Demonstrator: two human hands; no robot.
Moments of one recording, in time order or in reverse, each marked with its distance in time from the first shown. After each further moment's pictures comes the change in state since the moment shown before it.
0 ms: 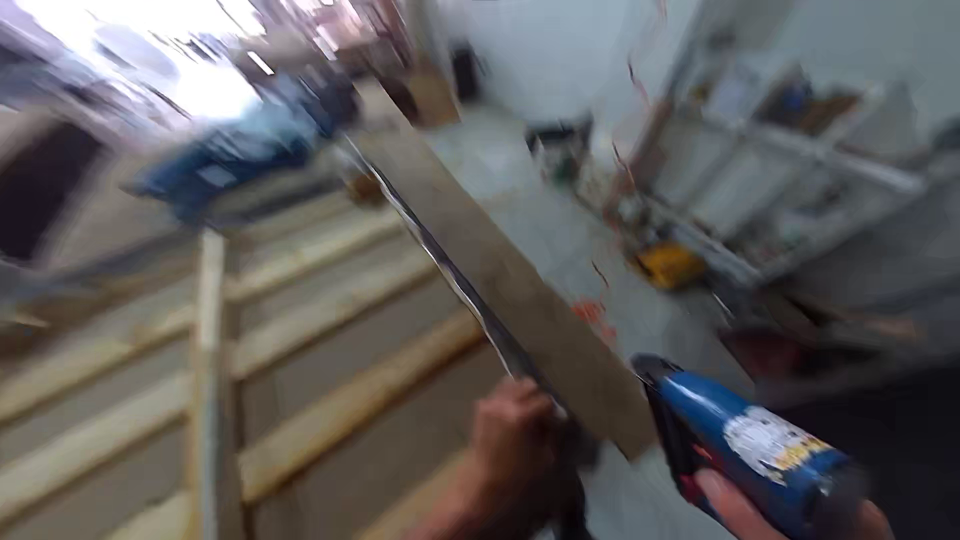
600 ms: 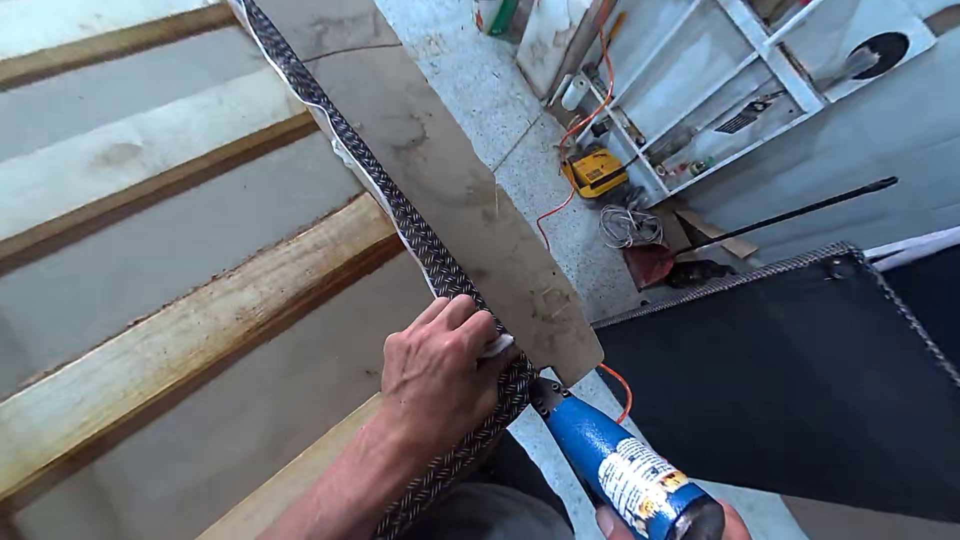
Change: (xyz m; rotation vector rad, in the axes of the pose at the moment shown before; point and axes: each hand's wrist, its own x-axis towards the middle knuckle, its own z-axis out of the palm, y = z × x) left_hand 0.006 -0.003 0.004 0.057 -0.145 -0.093; right_hand -0.049 -0.011 0.027 -0.258 -0.257 0.234
